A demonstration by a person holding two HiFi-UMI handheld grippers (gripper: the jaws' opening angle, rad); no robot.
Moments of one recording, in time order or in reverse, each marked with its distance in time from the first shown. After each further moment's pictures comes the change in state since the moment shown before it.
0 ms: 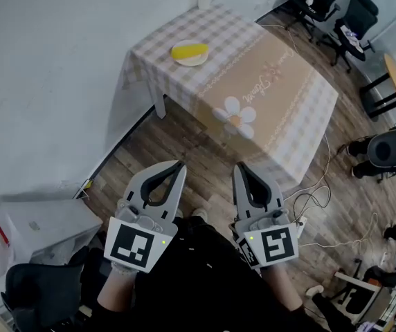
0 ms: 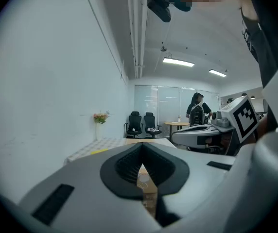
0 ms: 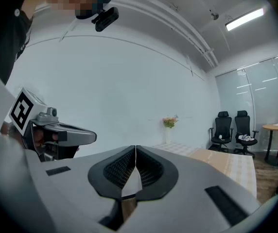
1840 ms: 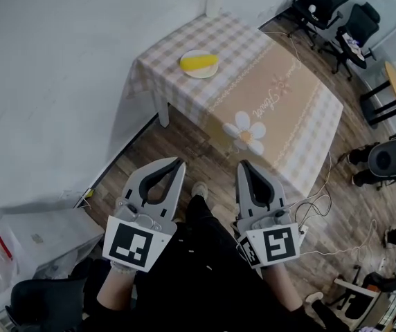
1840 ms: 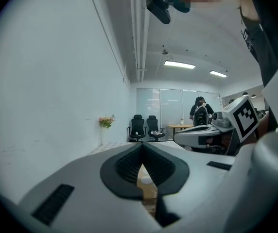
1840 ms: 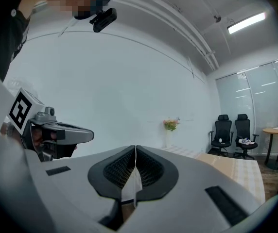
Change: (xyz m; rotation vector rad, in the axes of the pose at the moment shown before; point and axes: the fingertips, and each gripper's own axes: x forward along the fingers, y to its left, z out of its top) left arm 0.017 0.069 0.004 0.023 -0.043 0.015; right arm 0.066 0.004 0.008 -0.025 -0.019 -0.026
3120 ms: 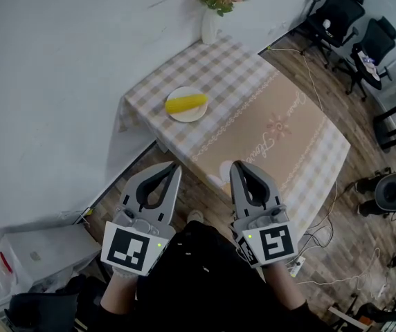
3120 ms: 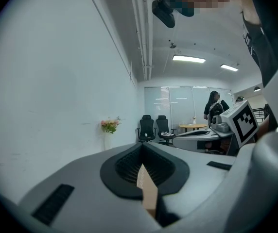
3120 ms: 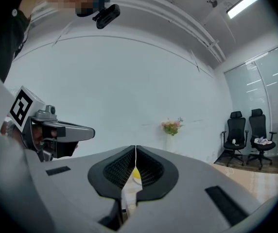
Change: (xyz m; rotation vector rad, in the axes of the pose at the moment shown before) left arm 0.174 0.041 0.046 0.004 0.002 0.114; right arm 0.127 -0.146 0.020 0.015 -0.034 0.131
